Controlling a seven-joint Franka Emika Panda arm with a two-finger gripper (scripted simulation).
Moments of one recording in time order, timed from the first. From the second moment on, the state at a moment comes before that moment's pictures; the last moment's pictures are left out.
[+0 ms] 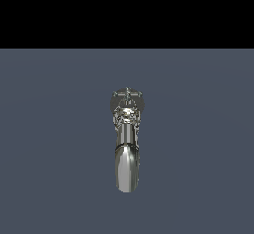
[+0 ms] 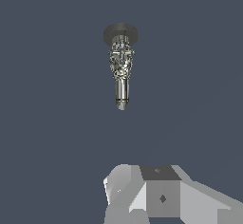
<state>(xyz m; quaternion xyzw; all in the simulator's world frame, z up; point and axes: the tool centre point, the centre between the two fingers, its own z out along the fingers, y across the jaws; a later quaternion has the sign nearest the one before) -0.260 -0.009 0.493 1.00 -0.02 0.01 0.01</state>
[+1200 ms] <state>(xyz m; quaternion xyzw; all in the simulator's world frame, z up) -0.133 -0.018 0.192 0.97 -0.22 -0.10 -0.01</state>
